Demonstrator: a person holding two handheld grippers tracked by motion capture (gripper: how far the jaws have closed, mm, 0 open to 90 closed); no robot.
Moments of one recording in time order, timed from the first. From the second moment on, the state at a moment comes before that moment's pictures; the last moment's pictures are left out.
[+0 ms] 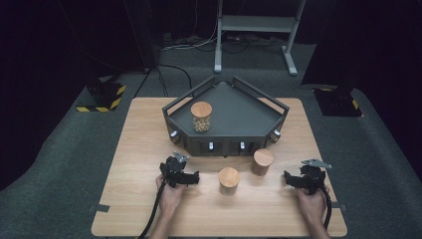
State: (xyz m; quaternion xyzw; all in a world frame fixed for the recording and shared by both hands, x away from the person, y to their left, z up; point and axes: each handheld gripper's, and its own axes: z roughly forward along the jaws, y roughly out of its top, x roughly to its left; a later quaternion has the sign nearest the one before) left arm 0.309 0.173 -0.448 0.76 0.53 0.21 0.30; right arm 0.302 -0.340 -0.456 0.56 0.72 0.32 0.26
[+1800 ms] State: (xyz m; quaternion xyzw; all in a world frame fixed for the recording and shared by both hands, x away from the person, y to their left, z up) left arm 0.298 0.175 -0.458 0.75 0.52 0.23 0.32; right arm 0.297 -0.353 -0.440 0.54 0.73 0.35 0.23
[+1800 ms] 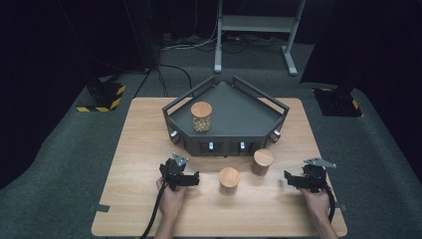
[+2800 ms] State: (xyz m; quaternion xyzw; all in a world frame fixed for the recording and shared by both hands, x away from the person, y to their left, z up) left arm 0.298 0.176 -0.458 0.75 0.52 0.23 0.32; right arm 0.285 -0.344 -0.402 0.46 0.75 0.44 0.19
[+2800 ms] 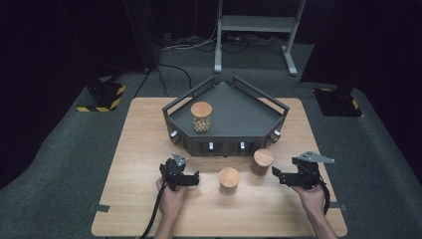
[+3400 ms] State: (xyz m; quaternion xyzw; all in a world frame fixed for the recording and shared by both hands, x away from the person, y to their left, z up) left arm 0.298 0.176 -0.458 0.75 0.52 0.23 0.32; right arm 0.281 -0.317 -0.386 0.40 0.77 0.46 0.19
